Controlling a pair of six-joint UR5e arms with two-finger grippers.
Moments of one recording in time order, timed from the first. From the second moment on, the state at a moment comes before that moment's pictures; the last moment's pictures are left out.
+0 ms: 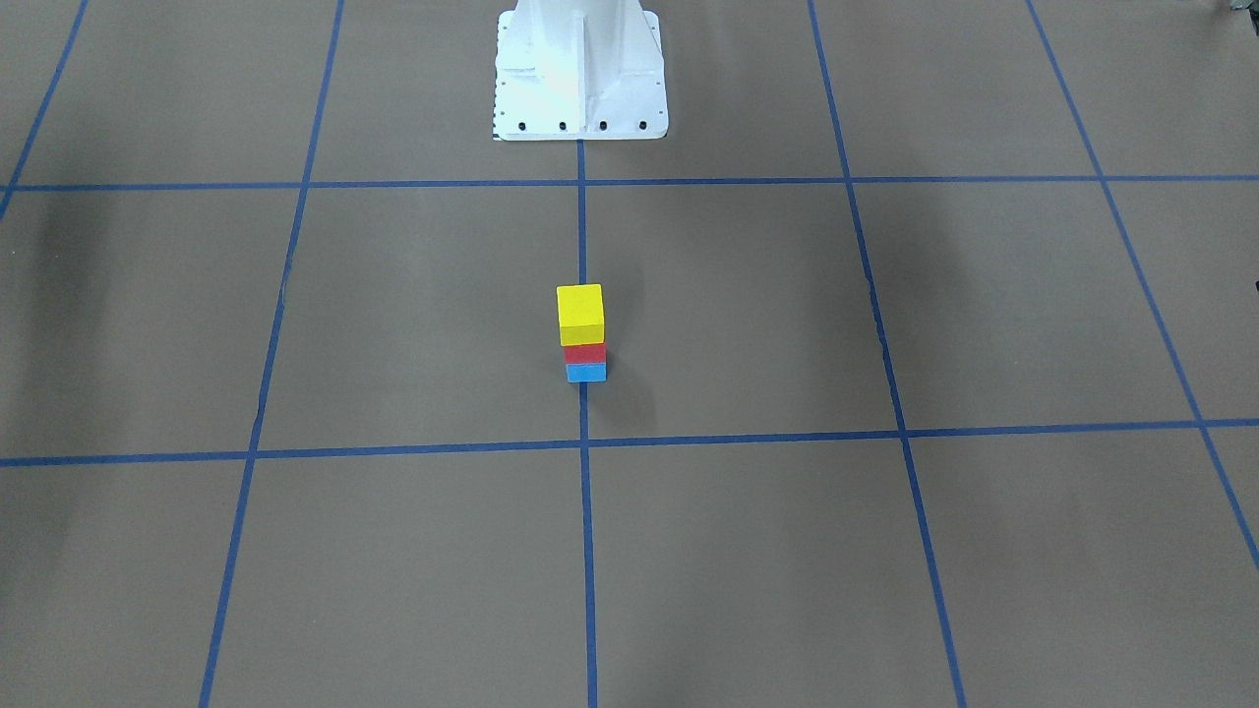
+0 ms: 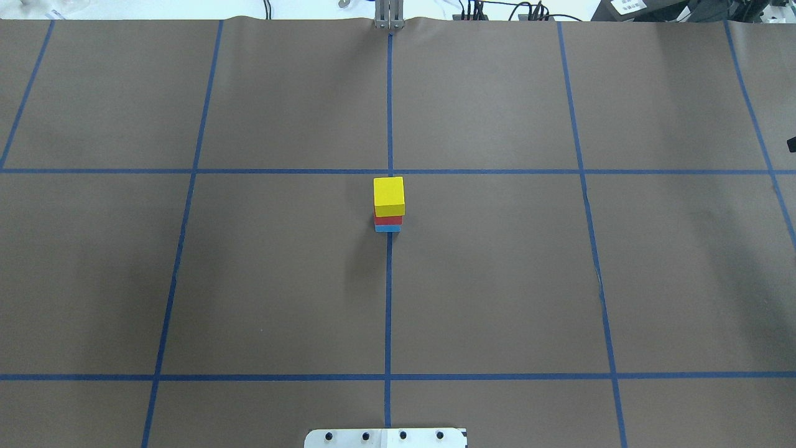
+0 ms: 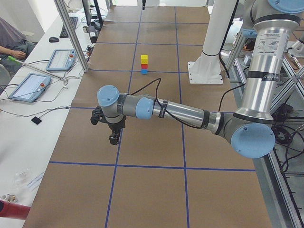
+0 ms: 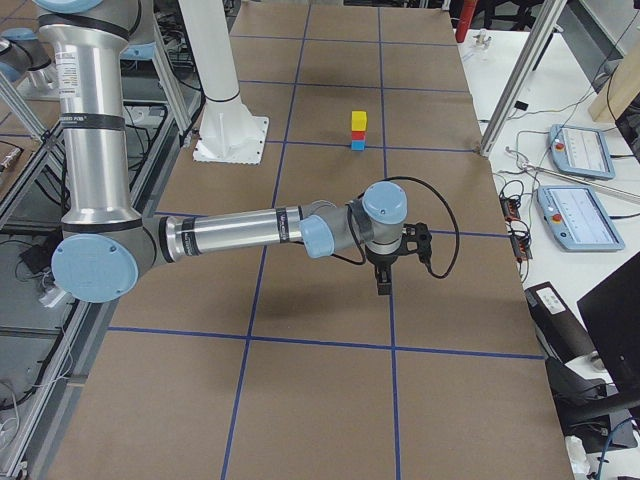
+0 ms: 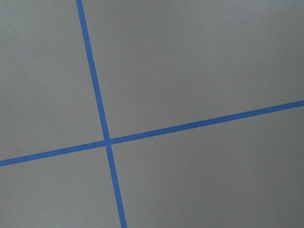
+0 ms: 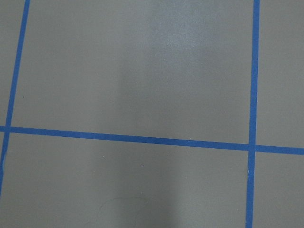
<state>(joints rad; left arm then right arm) -1.49 -1.71 -1.64 -1.50 -2.41 0.02 1.41 -1.55 1.70 -1.37 2.38 0.29</state>
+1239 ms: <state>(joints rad) -1.50 -1.68 -1.66 -1.53 -2.26 -0.04 1.46 -1.53 1.66 -1.46 2.34 0.11</state>
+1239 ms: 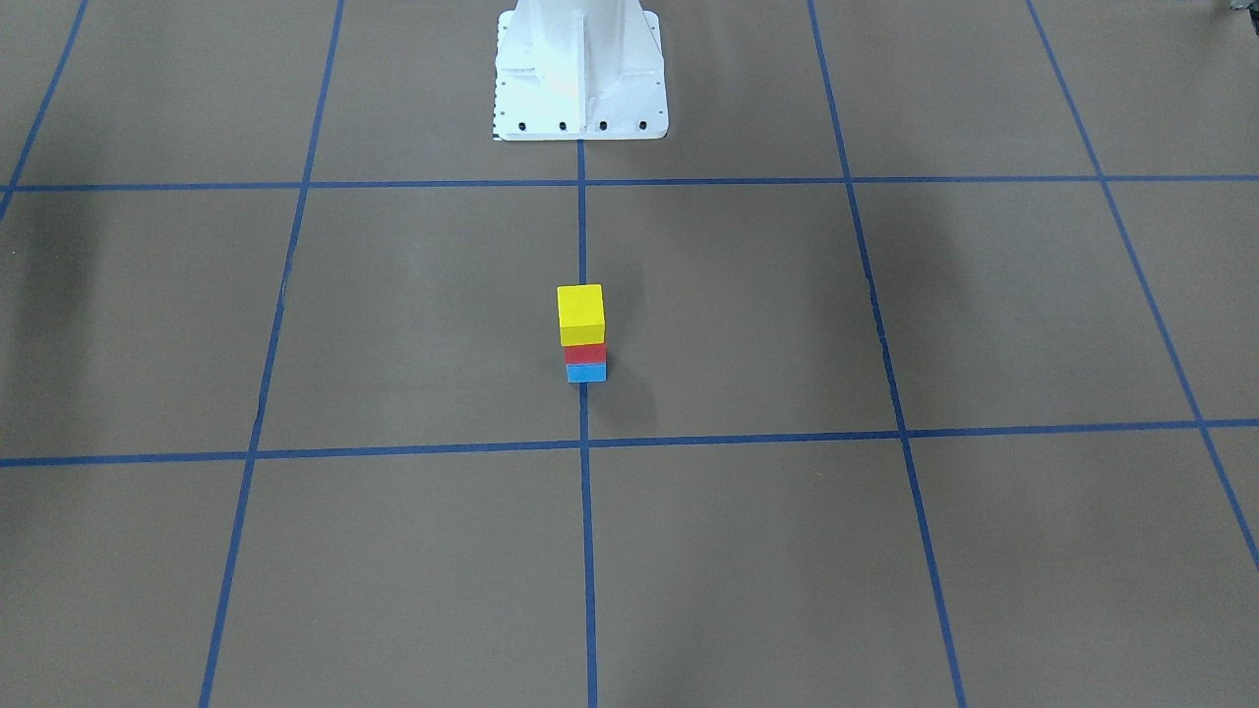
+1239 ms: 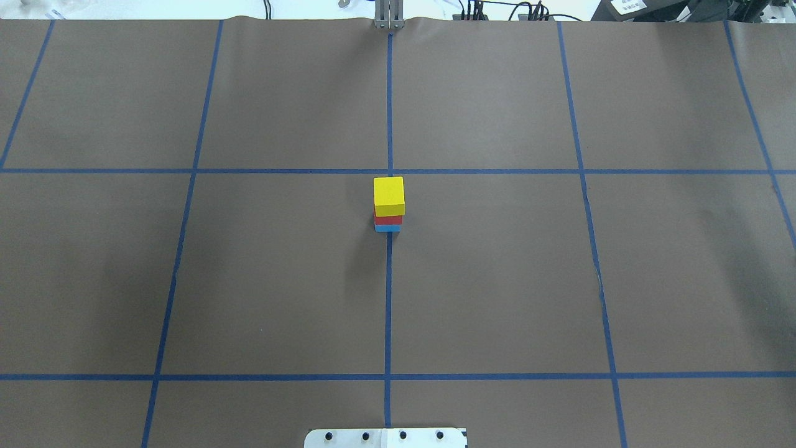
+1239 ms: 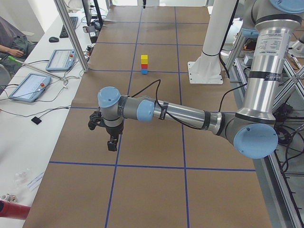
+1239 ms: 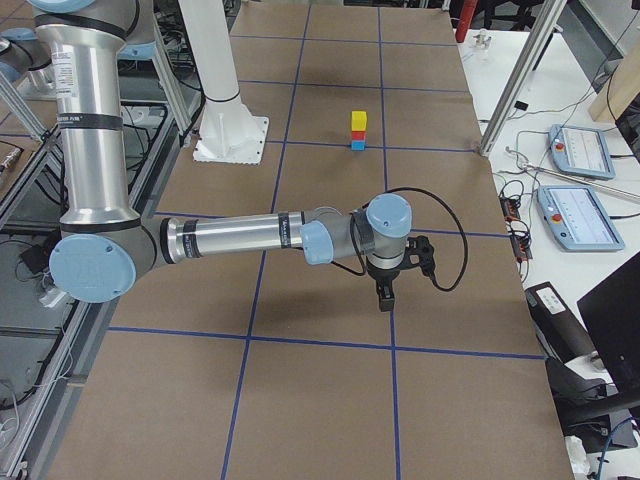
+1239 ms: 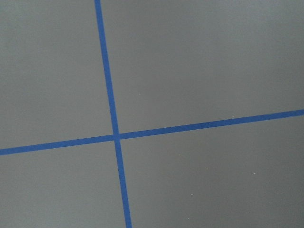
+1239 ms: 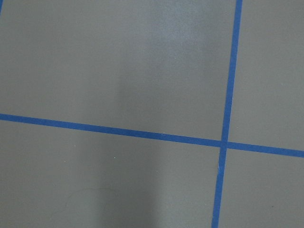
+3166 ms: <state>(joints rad) -1.50 -1.48 -1.76 -1.74 -2.33 -0.14 1.46 -1.57 1.68 -1.46 2.32 0.11</state>
